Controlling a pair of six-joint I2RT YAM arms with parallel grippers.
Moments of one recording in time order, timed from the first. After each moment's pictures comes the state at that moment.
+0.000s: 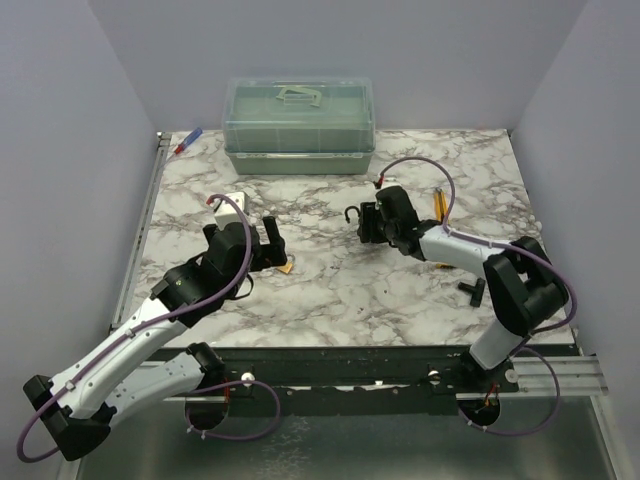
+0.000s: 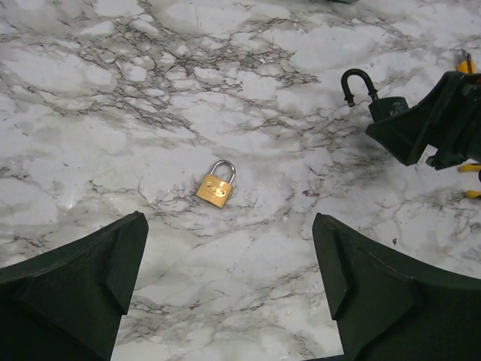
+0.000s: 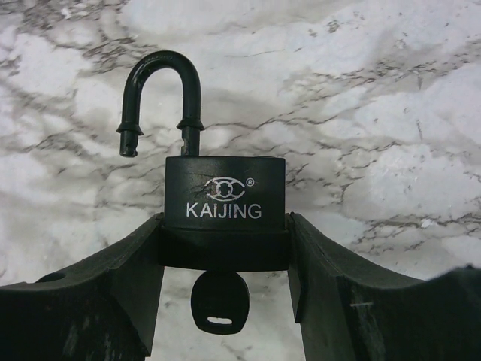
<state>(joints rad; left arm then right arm) -0.78 0.82 0.91 -0.64 -0.52 -0.62 0.59 1.64 0.93 0.01 0.16 0.31</state>
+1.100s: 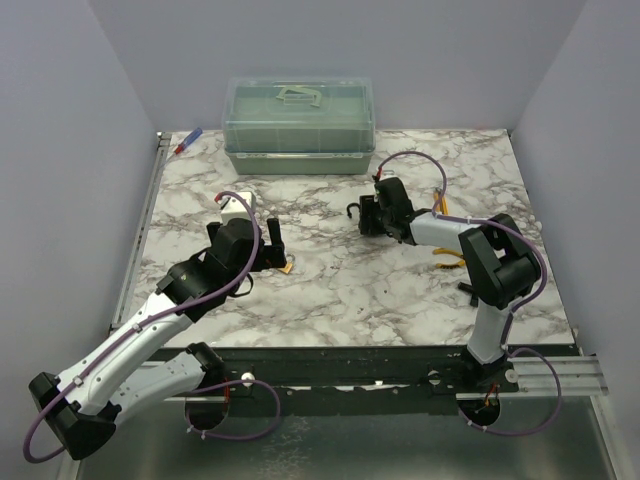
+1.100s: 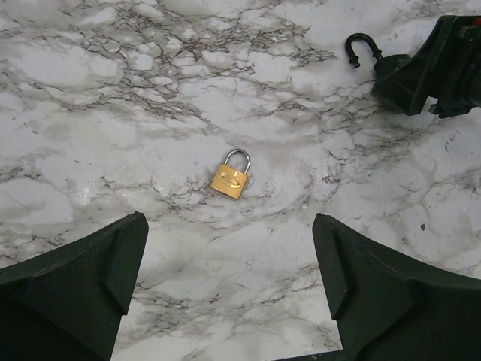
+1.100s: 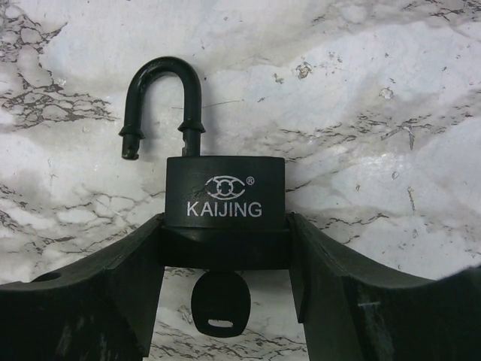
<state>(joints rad) -0.74 0.86 0.90 -0.65 -0.46 -0.53 0.48 1.88 1.07 0.05 0.12 0.28</state>
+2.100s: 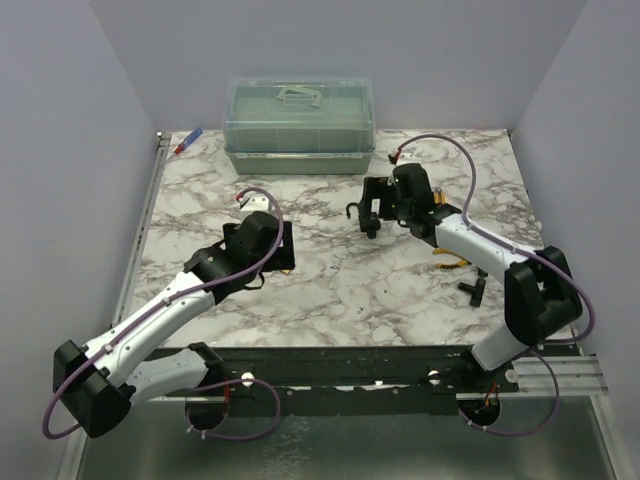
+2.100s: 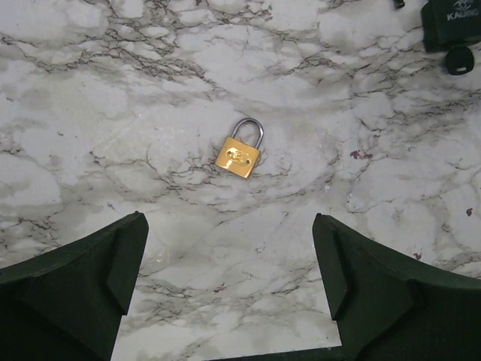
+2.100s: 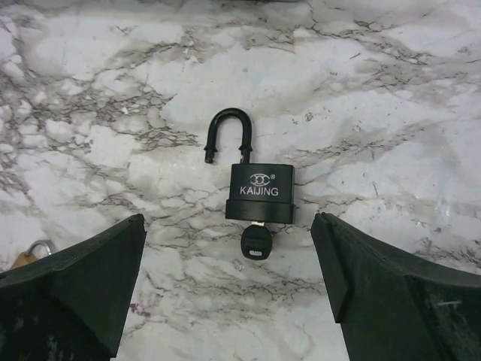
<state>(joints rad) -0.71 1.01 0.90 -0.65 -0.41 -0.55 0.48 1.63 1.06 -0.04 0.10 0.30</state>
